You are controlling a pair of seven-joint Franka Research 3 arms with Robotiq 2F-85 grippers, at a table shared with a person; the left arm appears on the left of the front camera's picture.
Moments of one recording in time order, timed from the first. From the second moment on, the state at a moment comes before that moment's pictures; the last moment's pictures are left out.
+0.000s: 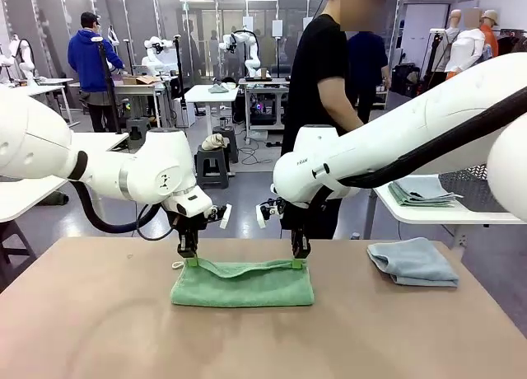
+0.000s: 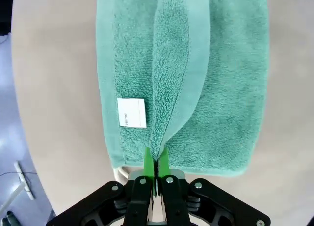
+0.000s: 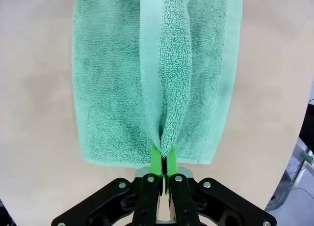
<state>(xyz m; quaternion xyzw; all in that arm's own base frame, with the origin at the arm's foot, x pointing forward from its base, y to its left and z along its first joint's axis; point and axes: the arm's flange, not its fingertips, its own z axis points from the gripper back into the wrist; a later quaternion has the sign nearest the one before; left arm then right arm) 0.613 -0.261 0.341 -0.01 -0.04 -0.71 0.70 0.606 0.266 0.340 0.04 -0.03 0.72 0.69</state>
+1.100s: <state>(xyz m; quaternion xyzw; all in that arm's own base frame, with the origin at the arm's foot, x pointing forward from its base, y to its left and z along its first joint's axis) 0.642 -0.256 0.326 0.01 -0.06 -0.68 0.73 0.641 0.264 0.322 0.02 -0.05 0.72 0.69</state>
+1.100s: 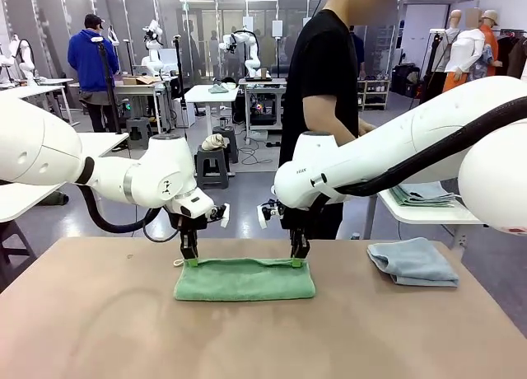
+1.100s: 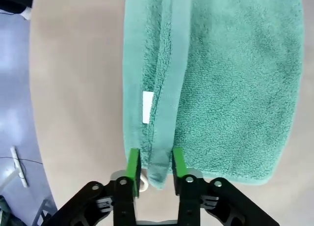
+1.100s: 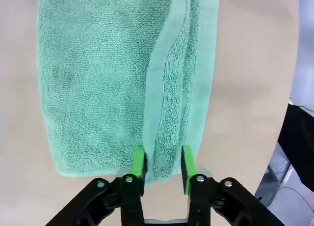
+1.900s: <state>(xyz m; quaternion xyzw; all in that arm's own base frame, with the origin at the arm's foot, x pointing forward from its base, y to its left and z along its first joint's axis) 0.593 -0.189 0.452 -0.06 -0.10 -0.69 0.71 0.559 0.221 0.443 0.06 -0.08 0.68 0.73</state>
